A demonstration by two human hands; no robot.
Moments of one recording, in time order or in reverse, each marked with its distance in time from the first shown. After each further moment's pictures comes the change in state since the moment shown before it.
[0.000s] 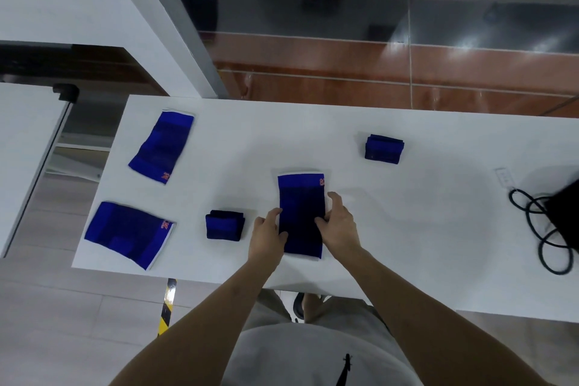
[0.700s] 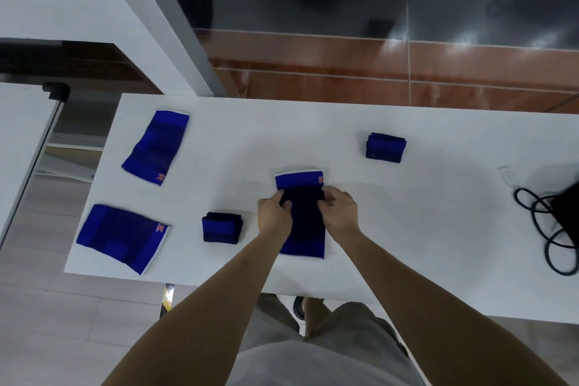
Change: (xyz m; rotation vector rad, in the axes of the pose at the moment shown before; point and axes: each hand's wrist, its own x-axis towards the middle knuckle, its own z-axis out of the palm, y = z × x) left_hand 0.045 0.040 0.003 -0.185 0.075 -0.111; right_hand 0.032 -0.011 -0.006 0.163 0.055 0.001
